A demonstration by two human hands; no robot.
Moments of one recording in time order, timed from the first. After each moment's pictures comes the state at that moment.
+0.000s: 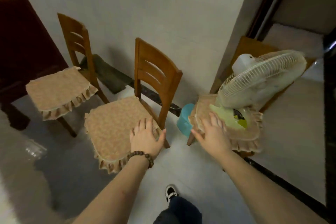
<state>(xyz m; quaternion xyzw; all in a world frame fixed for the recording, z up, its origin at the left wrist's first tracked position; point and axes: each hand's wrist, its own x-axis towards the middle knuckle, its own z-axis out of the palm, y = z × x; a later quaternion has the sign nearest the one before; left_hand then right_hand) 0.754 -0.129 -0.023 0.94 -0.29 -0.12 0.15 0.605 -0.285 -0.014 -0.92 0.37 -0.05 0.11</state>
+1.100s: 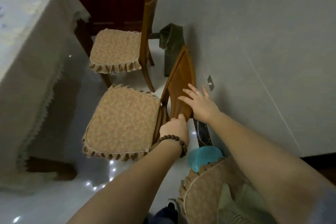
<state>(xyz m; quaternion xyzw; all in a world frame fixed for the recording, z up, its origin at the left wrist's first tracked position) 0.933 -0.496 0.003 0.97 0.02 -0.21 0.13 1.020 -0.616 -0.039 -0.96 -0.26 0.04 -0.04</state>
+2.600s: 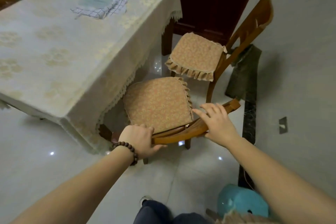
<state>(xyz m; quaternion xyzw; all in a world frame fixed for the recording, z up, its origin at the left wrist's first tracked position) 0.869 -0.130 -0.019 0.98 0.06 -0.17 -0.03 1.024 -0.365 -0.034 -0.90 -0.44 0.01 -0.03</state>
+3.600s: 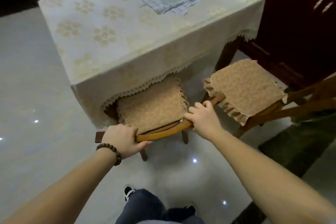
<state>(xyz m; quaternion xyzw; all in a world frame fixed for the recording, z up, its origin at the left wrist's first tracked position) 0.976 -0.189 -0.025 0.91 0.40 -0.12 0.00 1.248 -0.273 -0.034 -0.68 -0.73 -0.02 -0.07</state>
